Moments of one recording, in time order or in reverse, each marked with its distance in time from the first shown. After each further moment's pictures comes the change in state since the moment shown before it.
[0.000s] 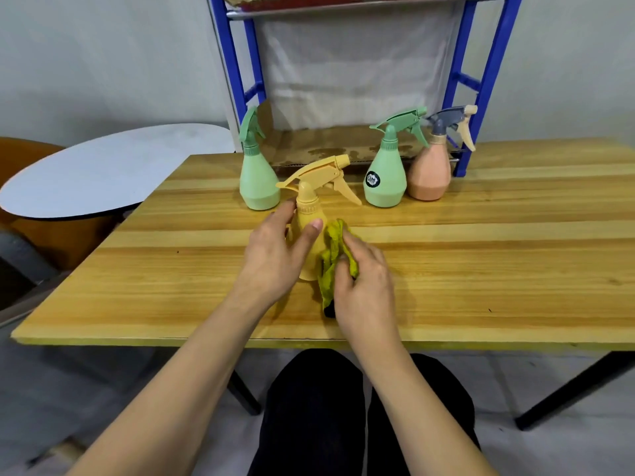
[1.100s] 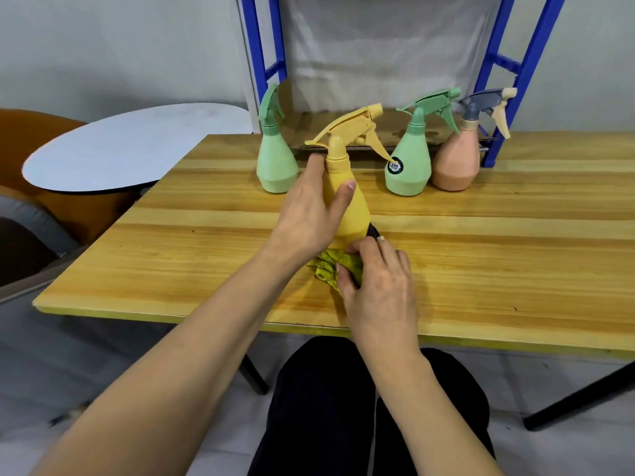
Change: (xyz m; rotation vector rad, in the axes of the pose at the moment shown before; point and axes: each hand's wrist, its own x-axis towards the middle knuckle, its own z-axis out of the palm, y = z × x) left_hand 0.027 0.018 0.012 0.000 0.052 0.039; right_hand -0.013 0.020 0.007 -0.405 0.098 -0.297
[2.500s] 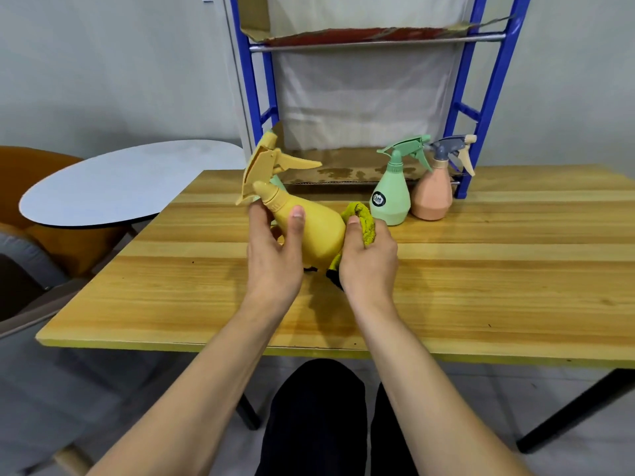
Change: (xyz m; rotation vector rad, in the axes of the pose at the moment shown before) left_hand -0.033 0.000 -0.021 -0.453 0.317 -0.199; right_hand 0.072 -0.028 -0.002 0.585 0.154 0.519
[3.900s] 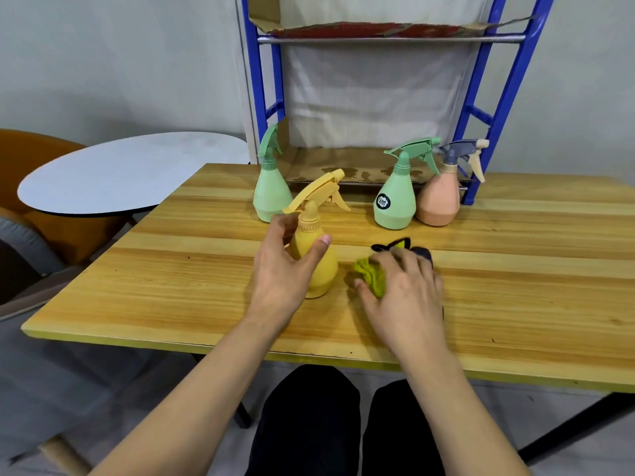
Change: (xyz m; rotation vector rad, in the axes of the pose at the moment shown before) left_hand -0.003 -0.023 0.011 0.197 -0.101 -0.069; right_hand 0.002 0.035 -0.067 -0.953 -0.294 -0.345
